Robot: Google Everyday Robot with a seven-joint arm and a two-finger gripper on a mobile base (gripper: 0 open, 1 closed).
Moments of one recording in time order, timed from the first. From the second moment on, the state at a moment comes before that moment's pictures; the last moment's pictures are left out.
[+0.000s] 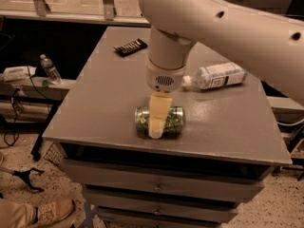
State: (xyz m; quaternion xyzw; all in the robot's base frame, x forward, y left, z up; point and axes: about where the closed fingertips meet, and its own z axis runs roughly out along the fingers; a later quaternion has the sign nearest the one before) arm 0.500 -0.016 0.852 -0.68 0.73 0.02 0.07
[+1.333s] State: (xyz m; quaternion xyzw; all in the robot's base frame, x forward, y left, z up) arm 0.500 0.004 0.832 -0.67 0.74 0.03 0.04
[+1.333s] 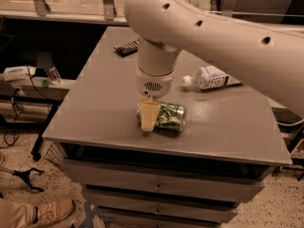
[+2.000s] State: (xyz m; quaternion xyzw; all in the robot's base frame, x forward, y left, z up) arm 0.500 0.007 0.837 -0.67 0.74 0.03 0.05
